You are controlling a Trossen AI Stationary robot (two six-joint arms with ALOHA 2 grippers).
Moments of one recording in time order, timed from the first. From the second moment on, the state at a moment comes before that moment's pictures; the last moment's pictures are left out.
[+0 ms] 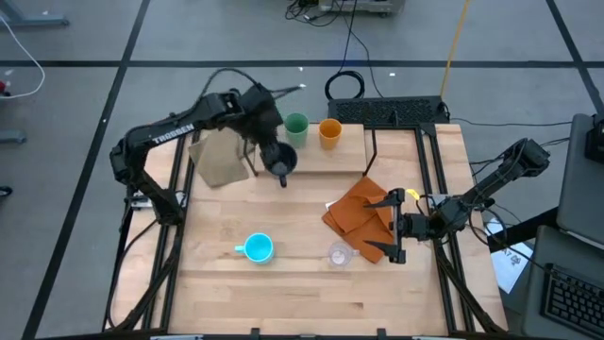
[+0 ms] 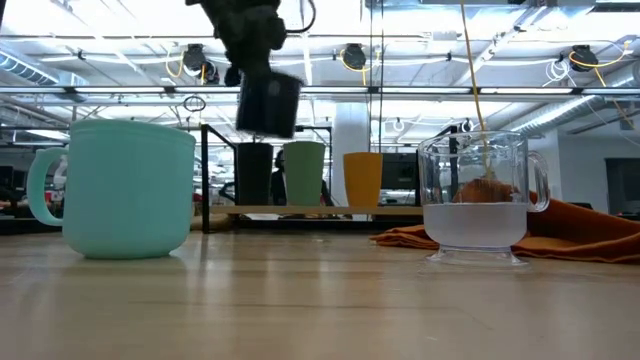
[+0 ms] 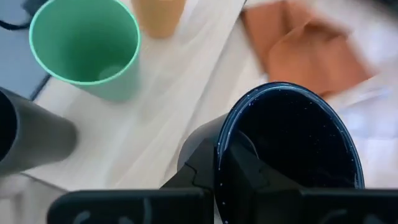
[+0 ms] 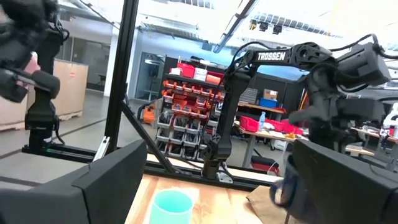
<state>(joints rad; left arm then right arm) 0.51 1.60 1.61 -1.01 0.24 -0.03 0.60 0.97 0.36 0.89 0.57 -0.33</state>
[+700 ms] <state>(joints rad) 0.56 1.47 1.61 -1.00 0.31 -0.06 0.60 0.97 0.36 0.93 0.57 -0.34</state>
